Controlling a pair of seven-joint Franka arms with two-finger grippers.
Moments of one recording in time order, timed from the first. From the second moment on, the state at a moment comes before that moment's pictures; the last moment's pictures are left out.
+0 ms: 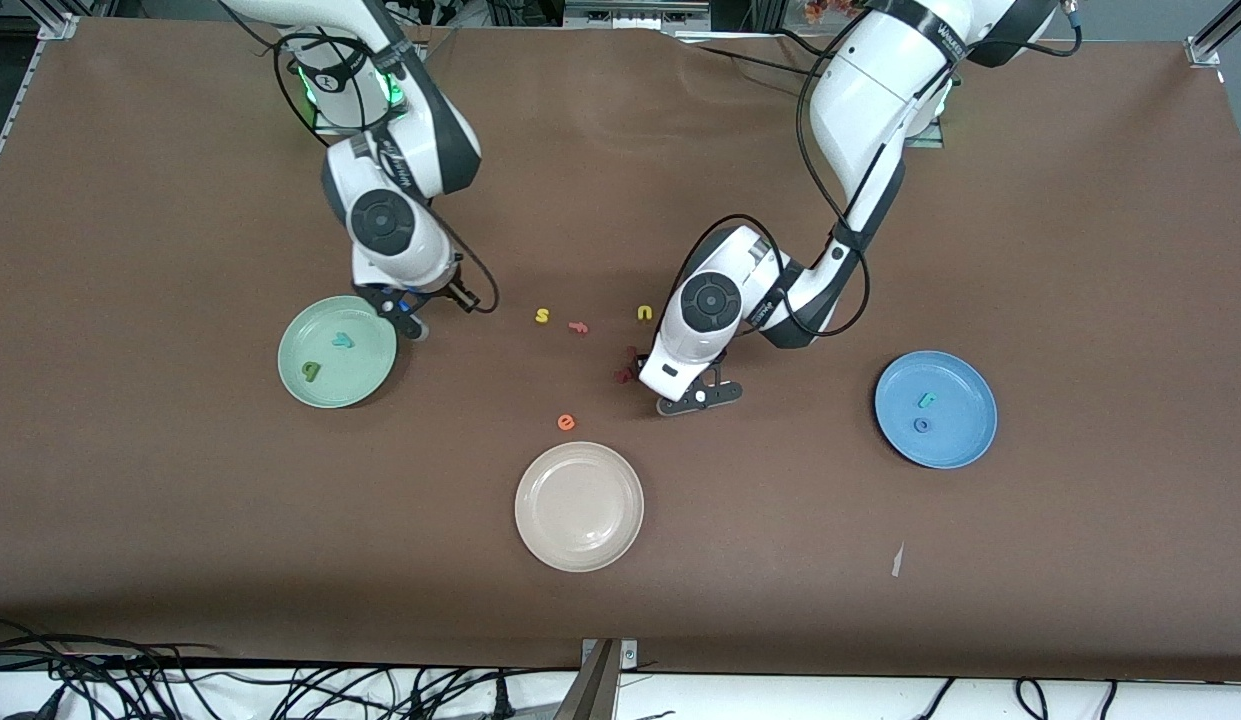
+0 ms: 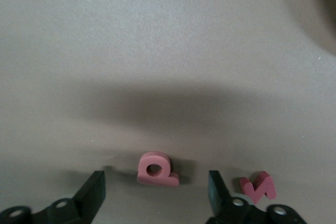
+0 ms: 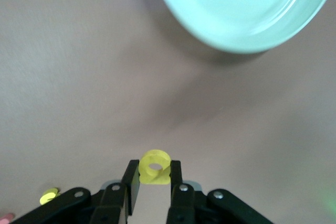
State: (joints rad) left arm -0.49 0.82 -0.18 -1.53 0.02 2.32 -0.89; right arm 0.56 0.29 -0.09 -2.08 0.07 2.14 1.09
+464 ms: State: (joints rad) left arm -0.49 0.82 -0.18 -1.53 0.02 2.32 -0.89; right arm 0.50 0.34 -0.25 -2.04 0.07 2.17 0.69
